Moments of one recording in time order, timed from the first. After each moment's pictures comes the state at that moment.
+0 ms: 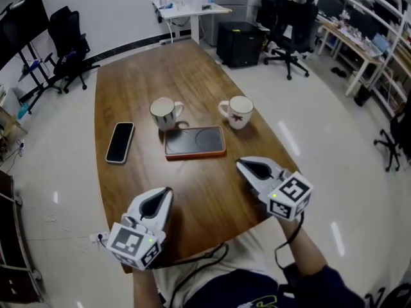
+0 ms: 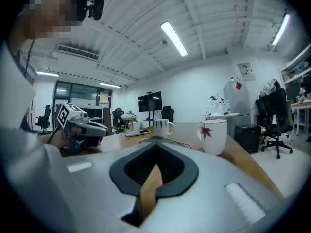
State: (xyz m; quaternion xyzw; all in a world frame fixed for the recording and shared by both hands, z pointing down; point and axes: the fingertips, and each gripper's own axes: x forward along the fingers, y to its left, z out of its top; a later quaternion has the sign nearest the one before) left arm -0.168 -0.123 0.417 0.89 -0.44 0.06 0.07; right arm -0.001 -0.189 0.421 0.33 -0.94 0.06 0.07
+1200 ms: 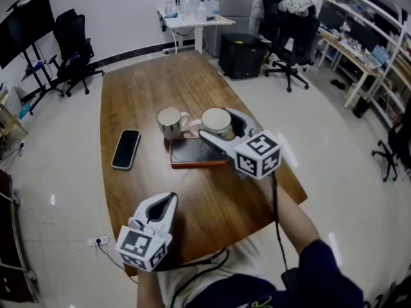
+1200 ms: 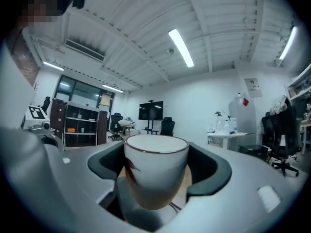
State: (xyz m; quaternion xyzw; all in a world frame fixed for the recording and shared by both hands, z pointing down) left arm -0.172 -0.127 0.421 0.89 -0.45 0.07 0.07; right arm -0.081 -0.310 0.352 0.33 -0.94 -0.02 0.05
